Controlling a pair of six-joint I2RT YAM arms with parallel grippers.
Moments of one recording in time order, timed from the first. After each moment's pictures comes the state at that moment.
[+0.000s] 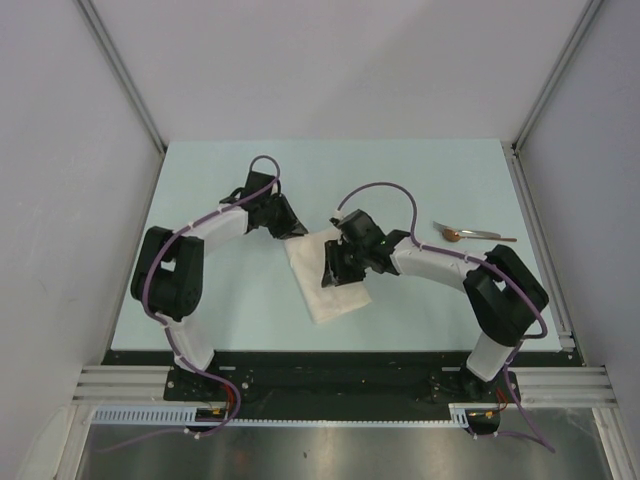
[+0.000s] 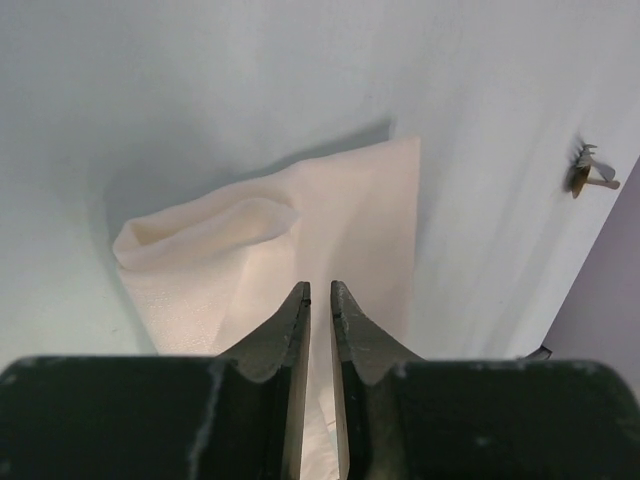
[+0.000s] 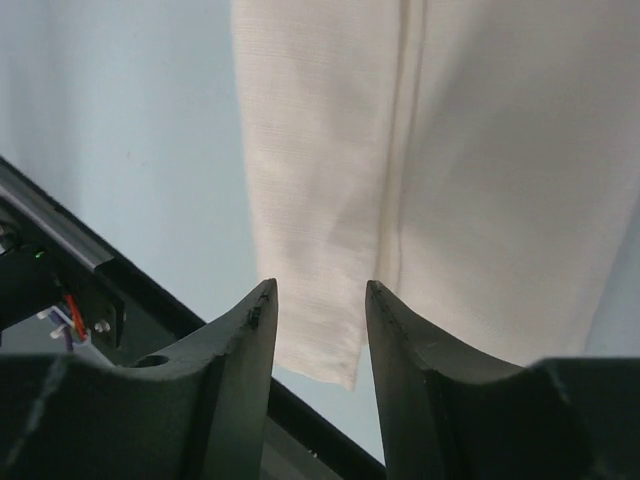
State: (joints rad) left arm -0.33 1.80 1.18 -0.30 0.33 -0.78; right arm 0.79 1.71 1.09 -0.30 -0.25 0.59
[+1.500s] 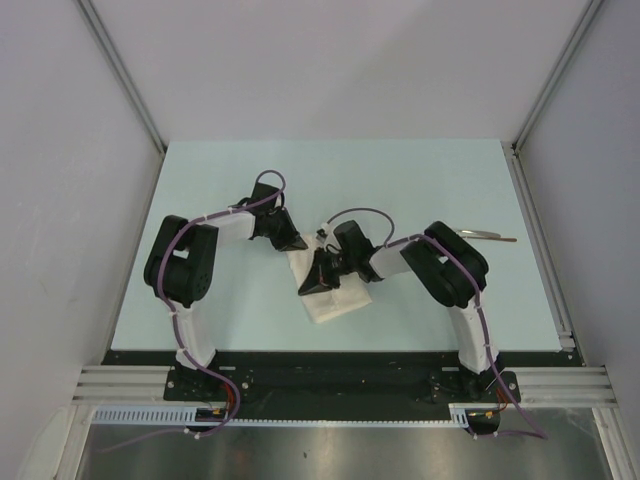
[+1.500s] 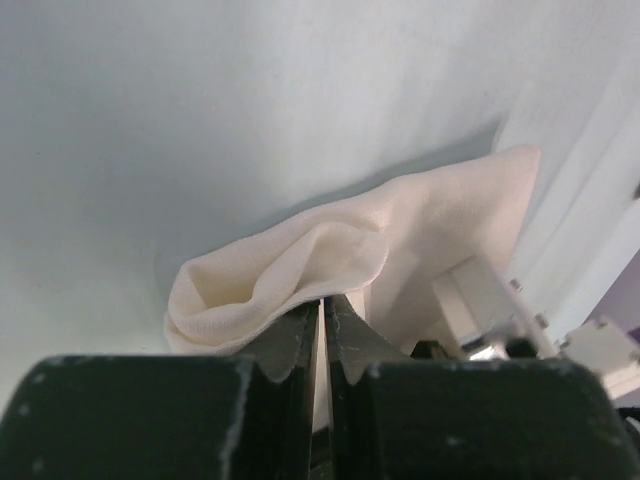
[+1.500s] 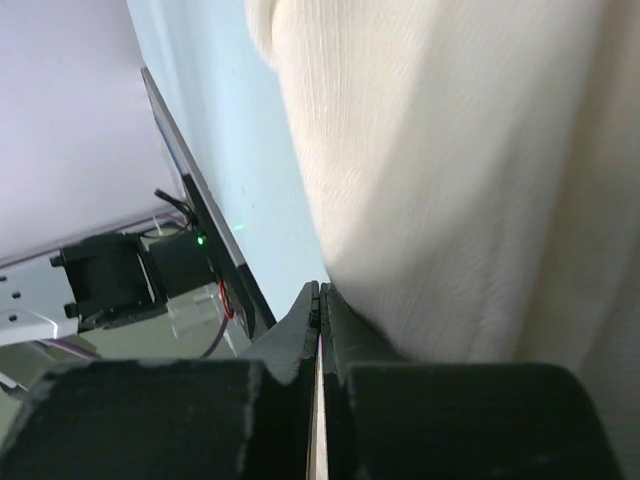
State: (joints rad) left arm -0.32 1.93 1.15 -0.25 0.35 -0.78; right arm 0.72 2.13 1.08 0.36 -0.75 0.95
